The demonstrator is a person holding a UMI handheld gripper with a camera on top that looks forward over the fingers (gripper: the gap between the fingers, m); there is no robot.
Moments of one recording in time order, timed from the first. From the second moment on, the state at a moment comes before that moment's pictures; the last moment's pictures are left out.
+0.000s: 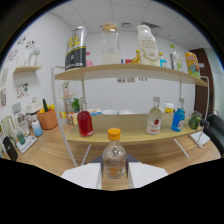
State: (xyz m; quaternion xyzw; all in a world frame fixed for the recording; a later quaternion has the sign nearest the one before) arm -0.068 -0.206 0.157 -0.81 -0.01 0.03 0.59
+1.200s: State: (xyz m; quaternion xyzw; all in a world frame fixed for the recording) arm -0.054 -0.217 0.139 -0.50 0.54 0.60 0.32
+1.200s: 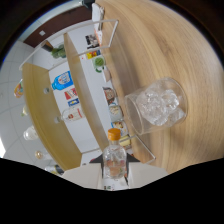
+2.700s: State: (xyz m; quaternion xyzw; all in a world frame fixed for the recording) arm -0.201 -0.235 0.023 -0.87 -0.03 0.05 0.48
